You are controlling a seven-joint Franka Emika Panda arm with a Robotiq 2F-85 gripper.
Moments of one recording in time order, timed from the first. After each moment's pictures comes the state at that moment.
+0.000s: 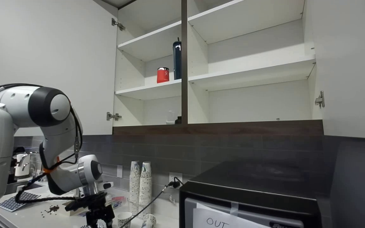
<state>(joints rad) 0.17 0.03 0.37 -2.40 -0.50 2.29 0.76</state>
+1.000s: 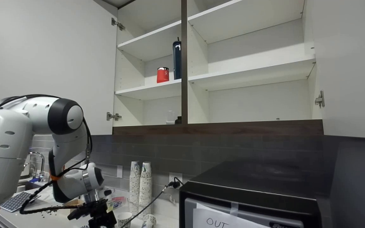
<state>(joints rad) 0.29 0.19 0.26 -2.30 -0.64 2.27 0.89</state>
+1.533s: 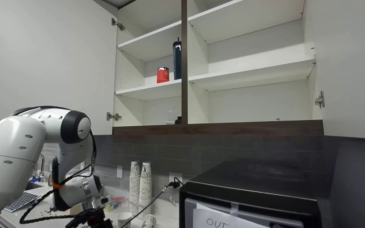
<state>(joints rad) 0.39 0.35 0.20 -2.20 -0.70 2.21 1.00</state>
